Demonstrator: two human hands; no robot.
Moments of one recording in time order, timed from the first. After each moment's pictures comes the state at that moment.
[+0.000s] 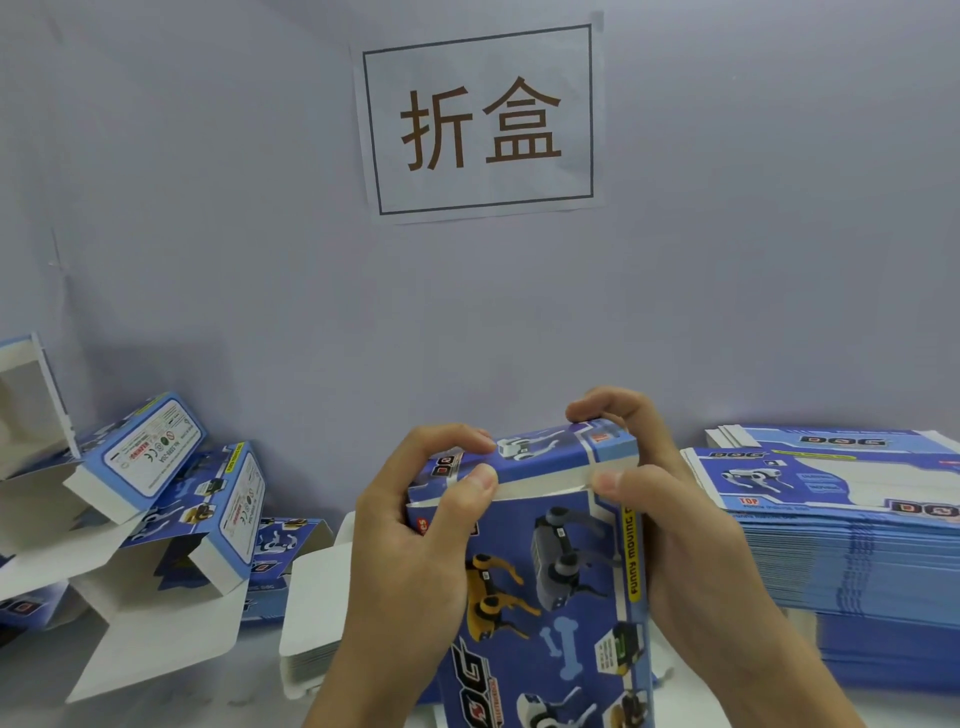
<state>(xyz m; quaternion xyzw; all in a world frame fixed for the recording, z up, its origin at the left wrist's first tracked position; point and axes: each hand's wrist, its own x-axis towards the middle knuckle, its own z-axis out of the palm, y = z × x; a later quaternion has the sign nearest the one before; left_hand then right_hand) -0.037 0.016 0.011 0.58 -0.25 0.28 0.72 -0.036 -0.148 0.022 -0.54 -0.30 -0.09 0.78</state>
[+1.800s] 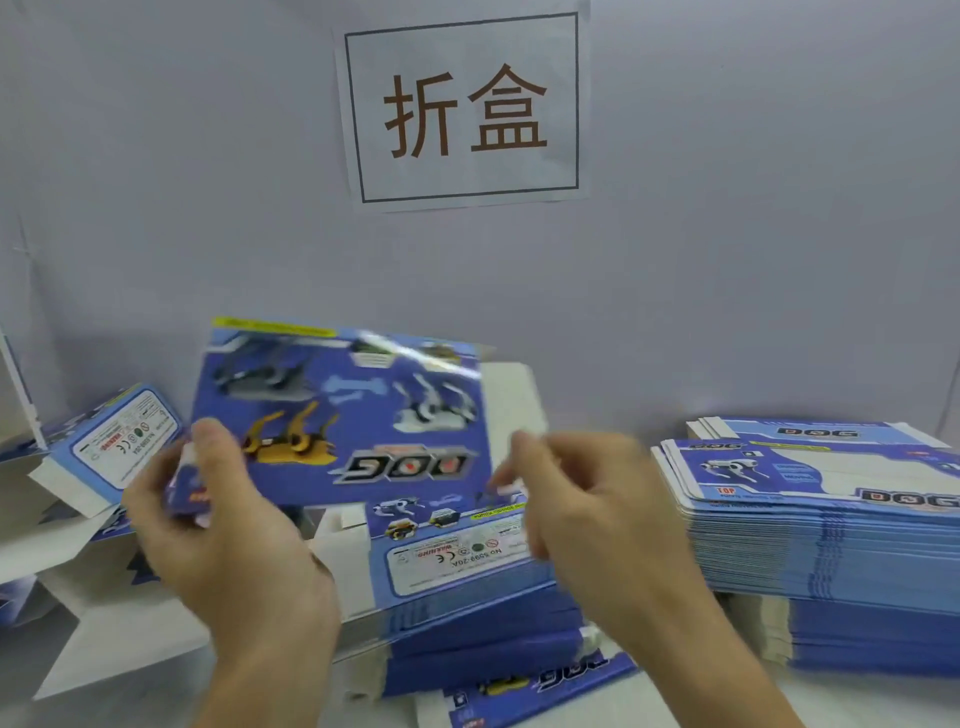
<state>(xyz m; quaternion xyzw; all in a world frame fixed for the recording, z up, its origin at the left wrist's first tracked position) -0.012 0.056 0.018 0.31 0.04 0.51 0.80 -0.049 -0.122 0.030 -0.77 -0.17 -0.25 0.56</state>
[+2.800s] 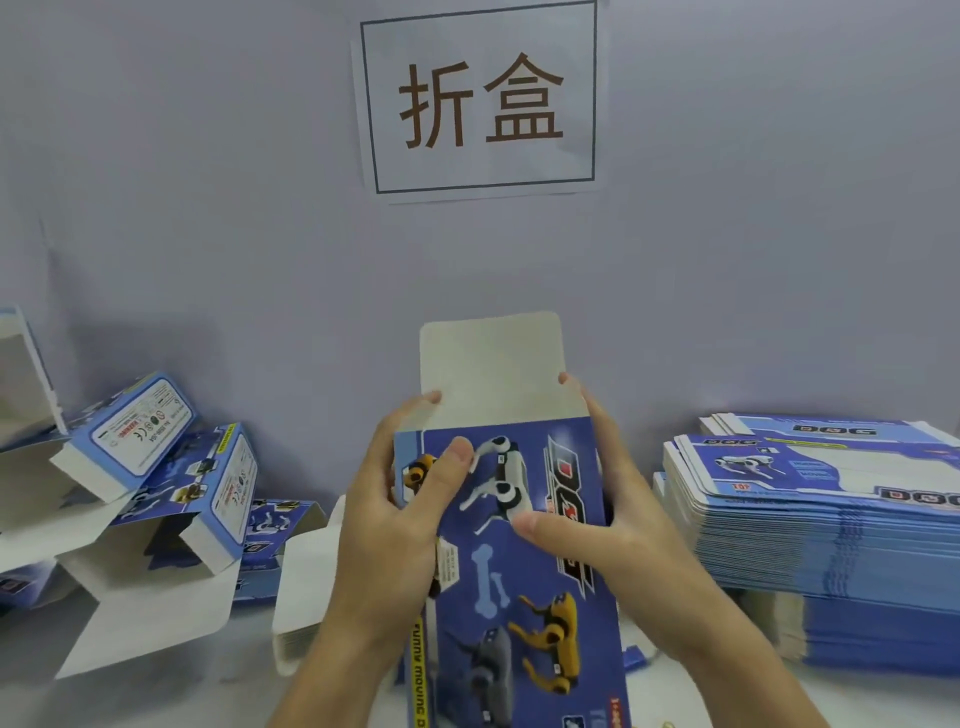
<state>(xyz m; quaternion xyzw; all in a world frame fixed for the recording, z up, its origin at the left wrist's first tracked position) -0.011 0.027 -0.006 0.60 -0.23 0.25 0.73 -0.018 -0.149 -0.012 -0.68 -0.29 -0.12 0.66</state>
